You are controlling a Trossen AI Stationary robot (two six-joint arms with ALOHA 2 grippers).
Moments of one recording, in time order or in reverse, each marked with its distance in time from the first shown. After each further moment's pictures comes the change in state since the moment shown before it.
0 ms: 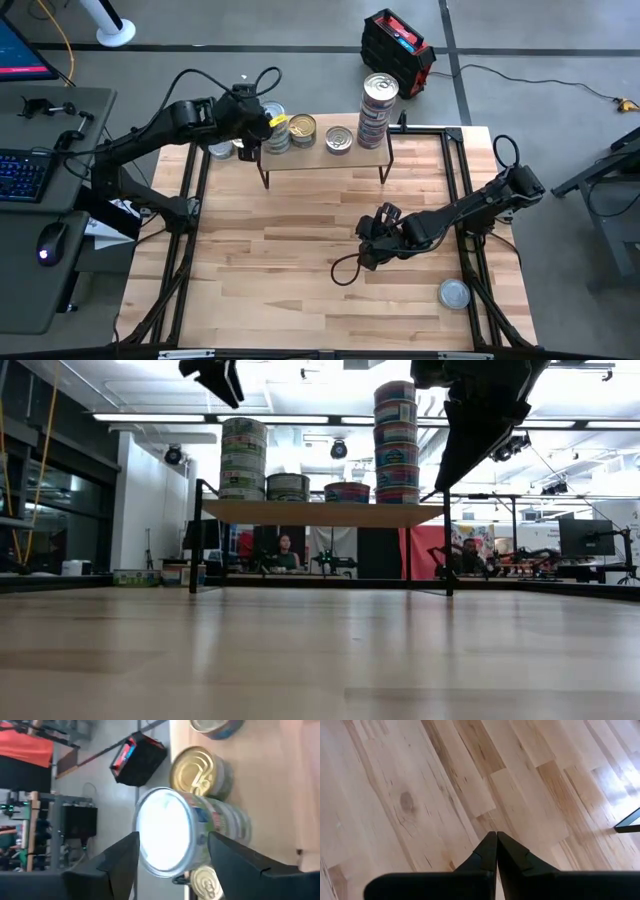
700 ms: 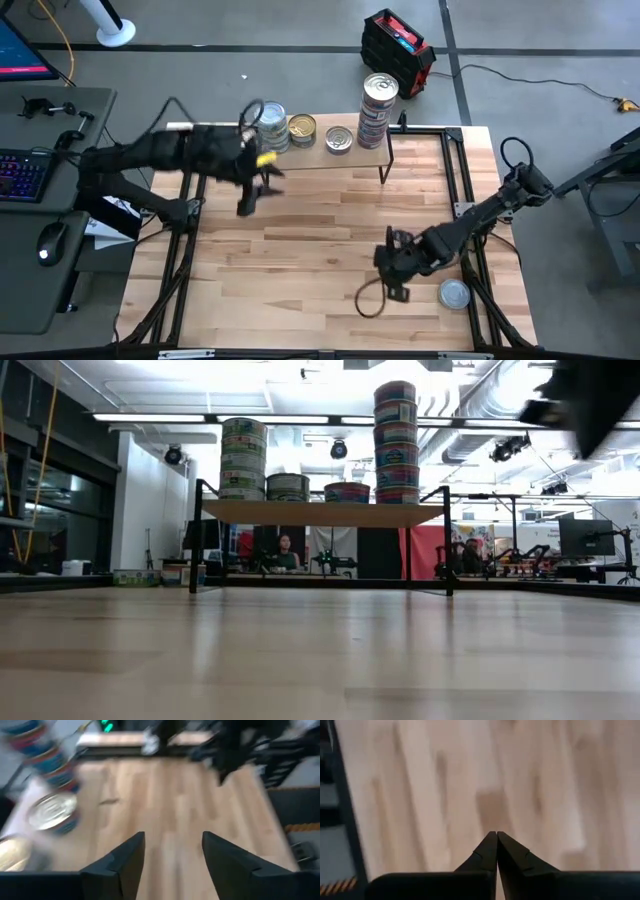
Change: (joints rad) left arm -0.324 -0.119 -0.079 0.161 0.475 -0.670; right arm 0.154 -0.065 -0.003 -0.076 -0.387 -0.012
